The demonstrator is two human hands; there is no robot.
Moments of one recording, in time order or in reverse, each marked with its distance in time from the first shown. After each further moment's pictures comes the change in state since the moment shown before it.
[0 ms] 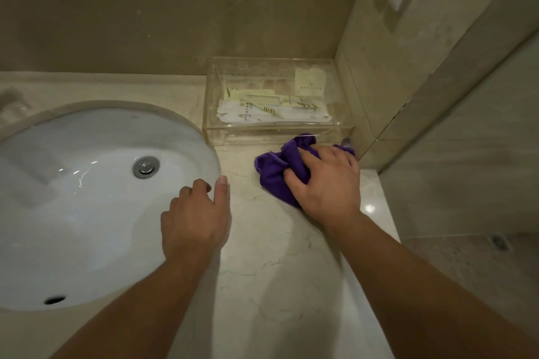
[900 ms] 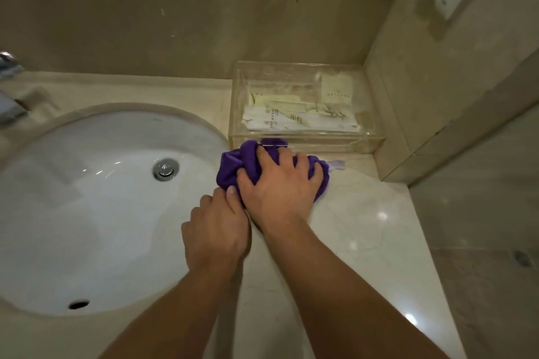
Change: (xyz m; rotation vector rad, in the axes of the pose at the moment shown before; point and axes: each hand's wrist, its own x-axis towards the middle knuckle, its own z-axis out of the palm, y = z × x) left_hand 0.006 -0.004 0.002 -0.027 0.002 -0.098; right_hand 0.010 -0.120 0.028 0.025 -0.102 0.099
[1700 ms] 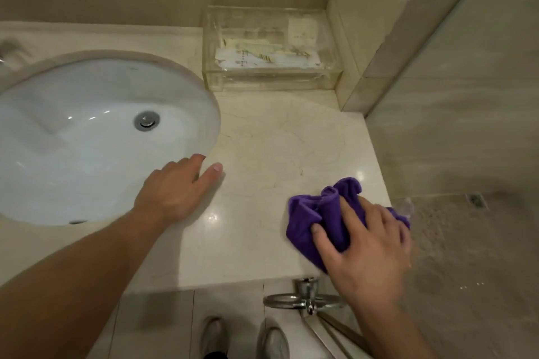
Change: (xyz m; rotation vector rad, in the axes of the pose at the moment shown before) left_hand -0.044 -0.056 -0.041 0.194 -0.320 0.379; right_hand -0.222 0.151 -0.038 -0.088 0.143 0.203
